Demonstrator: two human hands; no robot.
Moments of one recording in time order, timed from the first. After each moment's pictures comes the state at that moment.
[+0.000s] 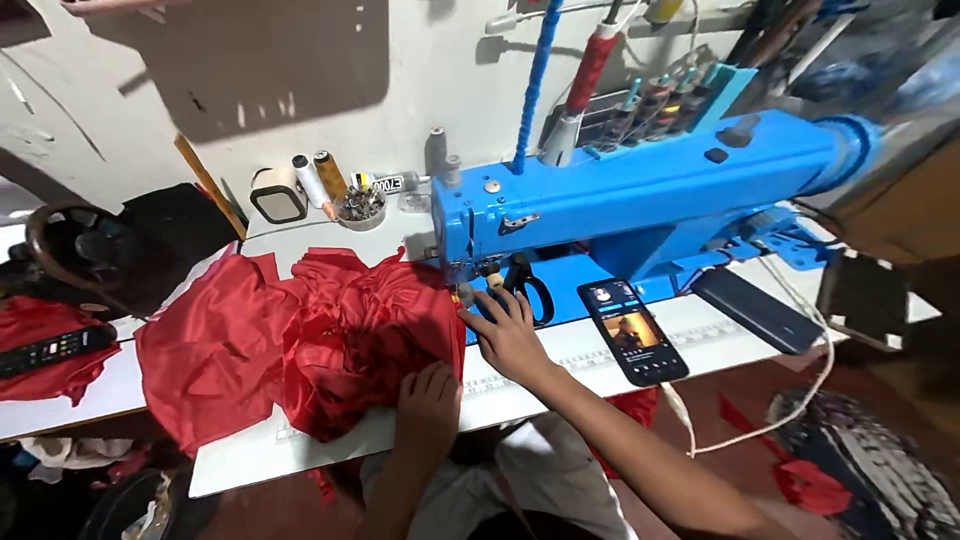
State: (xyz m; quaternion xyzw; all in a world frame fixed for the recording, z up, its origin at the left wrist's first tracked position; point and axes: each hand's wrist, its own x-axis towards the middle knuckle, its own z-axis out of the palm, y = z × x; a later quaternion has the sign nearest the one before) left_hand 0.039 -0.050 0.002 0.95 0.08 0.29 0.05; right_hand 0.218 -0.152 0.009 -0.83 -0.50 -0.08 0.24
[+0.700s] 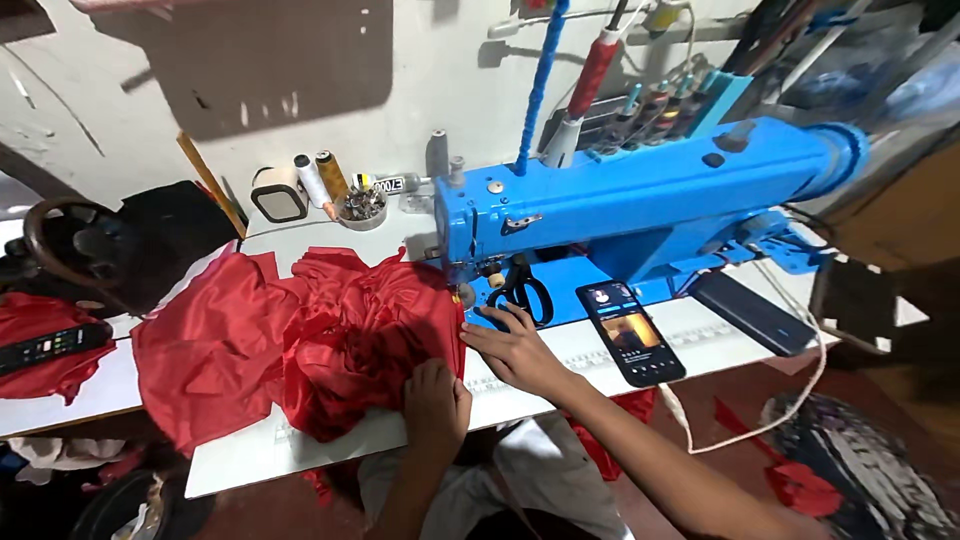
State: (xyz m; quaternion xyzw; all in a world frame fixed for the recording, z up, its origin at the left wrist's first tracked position) left_hand 0.052 -0.066 0.008 0.93 0.19 0.27 0.17; right_hand 0.221 -0.177 0.006 -0.72 -0.62 -0.10 0.29
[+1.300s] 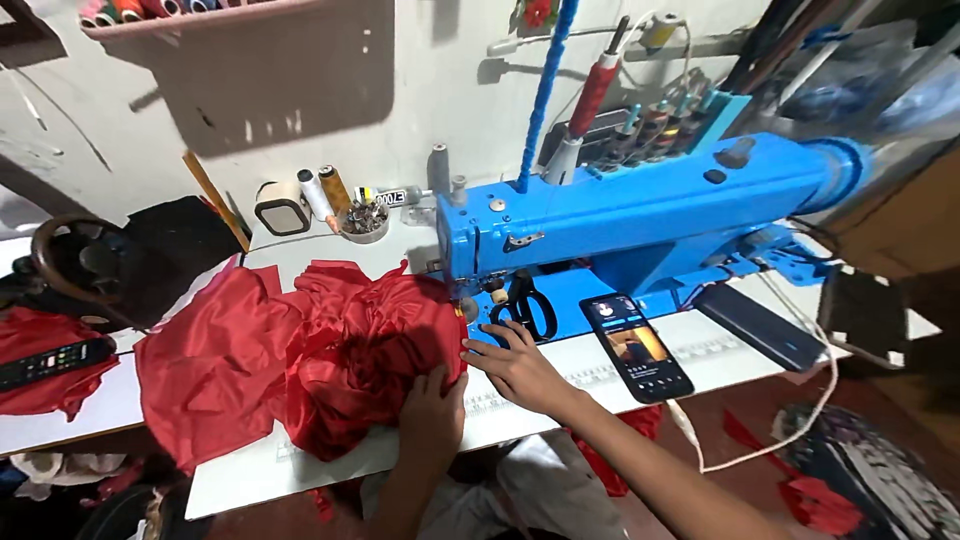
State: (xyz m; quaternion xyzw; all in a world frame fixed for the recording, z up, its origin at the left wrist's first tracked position) left_hand 0.053 -0.048 0.010 0.95 0.12 0.27 0.10; right_hand 0.220 -0.174 0.005 -0.73 -0.63 -0.10 0.26
